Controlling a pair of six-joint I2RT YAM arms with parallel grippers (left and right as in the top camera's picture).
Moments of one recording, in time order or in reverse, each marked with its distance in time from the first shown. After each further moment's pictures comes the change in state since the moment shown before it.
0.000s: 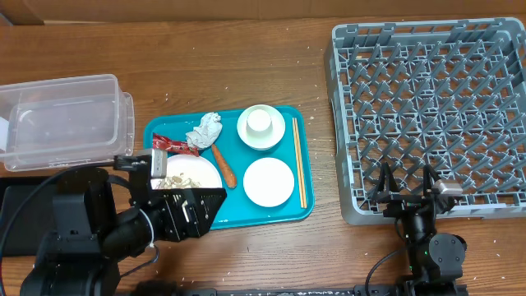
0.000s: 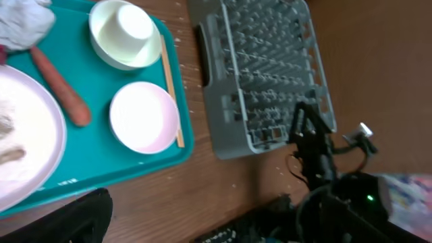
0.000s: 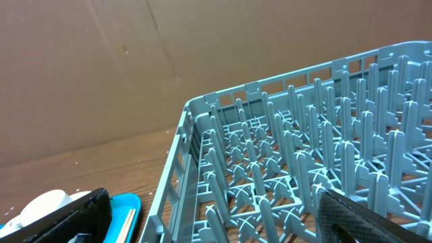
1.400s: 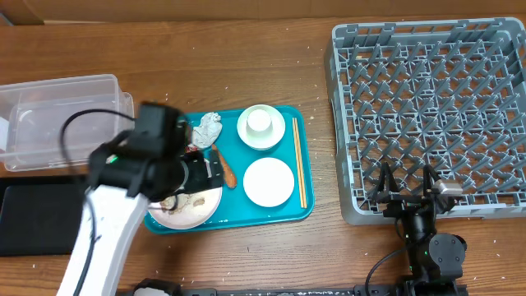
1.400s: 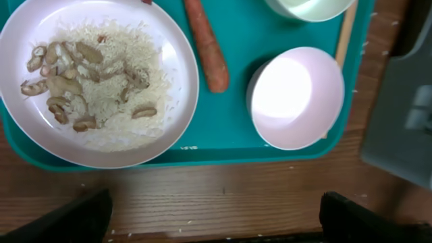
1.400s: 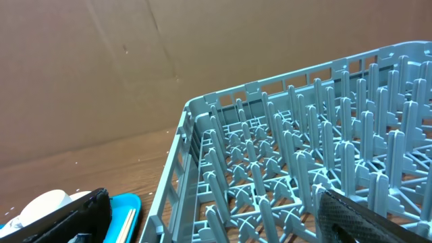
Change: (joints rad) left arm -0.251 0.502 0.064 -0.065 -0.531 -0.095; right arm 0.000 0.000 0.000 0.000 0.000 0.000
